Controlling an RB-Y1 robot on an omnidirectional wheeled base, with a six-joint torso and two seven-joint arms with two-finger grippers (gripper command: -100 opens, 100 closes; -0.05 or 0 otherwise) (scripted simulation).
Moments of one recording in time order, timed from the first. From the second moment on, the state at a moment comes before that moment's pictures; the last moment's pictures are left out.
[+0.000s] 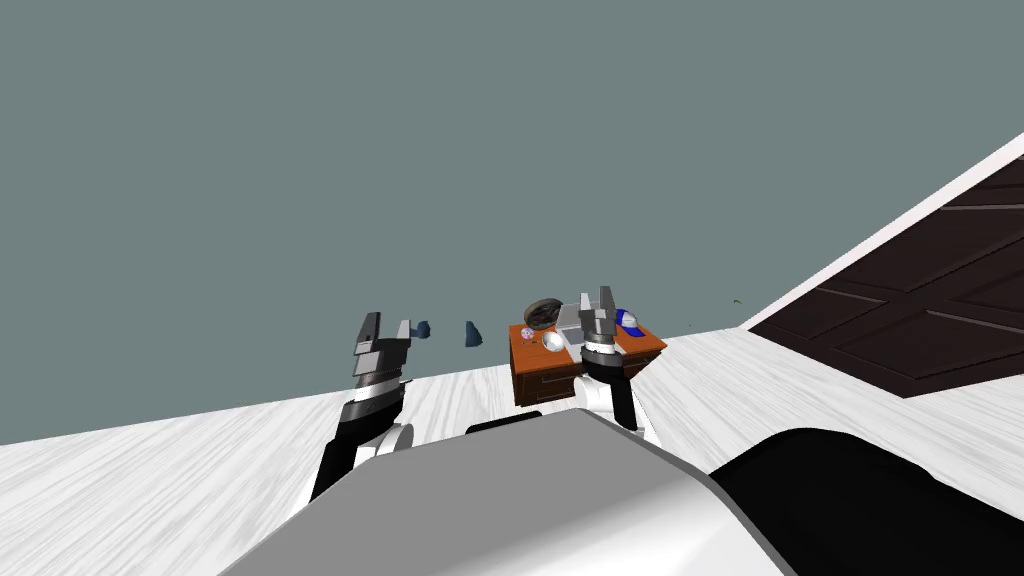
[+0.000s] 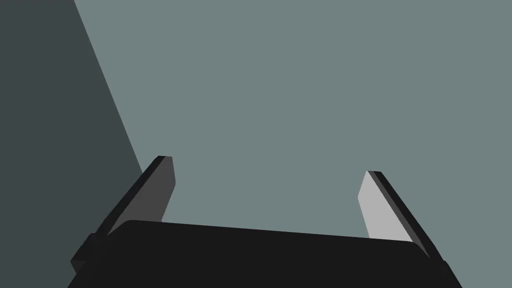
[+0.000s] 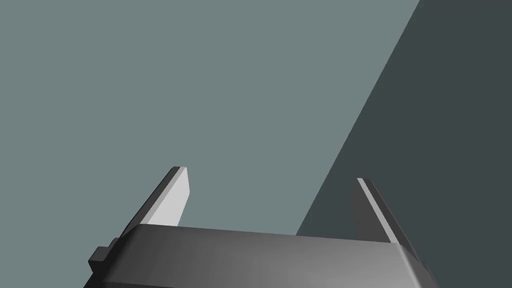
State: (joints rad) left arm 0.54 0.05 -0.05 -2.24 0.04 -0.48 -0.01; right arm 0.47 0.00 -0.06 -2.22 -0.09 -0.60 0.08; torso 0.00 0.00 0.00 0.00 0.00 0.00
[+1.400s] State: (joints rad) left arm 0.54 0.05 -0.05 -2.24 0.04 -0.47 -0.01; right arm 0.51 -0.22 -0.03 -1.88 -0.04 -0.66 0.16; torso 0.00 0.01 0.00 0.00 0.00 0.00
